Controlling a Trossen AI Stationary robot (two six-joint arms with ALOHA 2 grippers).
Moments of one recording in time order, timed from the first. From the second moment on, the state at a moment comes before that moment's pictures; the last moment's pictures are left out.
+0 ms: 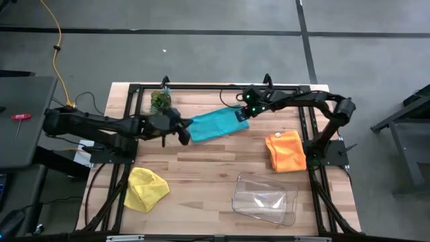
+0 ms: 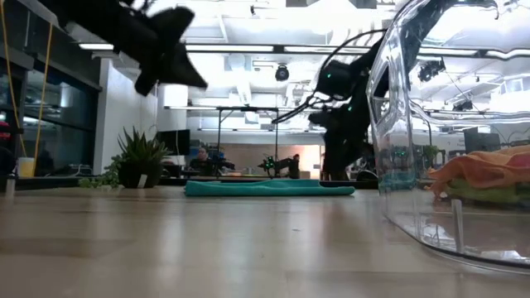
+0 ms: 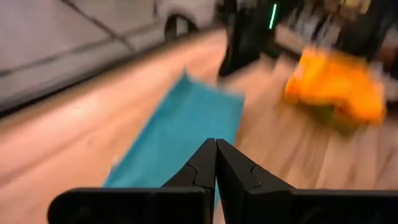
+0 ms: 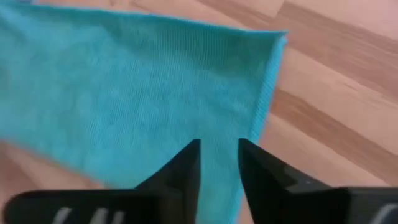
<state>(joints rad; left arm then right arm) 0.15 1.08 0.58 0.02 -0.45 -0.47 -0.54 1.69 0.97 -0.33 -0.11 0.52</state>
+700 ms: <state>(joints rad) 0.07 1.06 0.58 0.15 -0.51 -0.55 -0.17 1.79 0.97 -0.38 0.15 0.77</state>
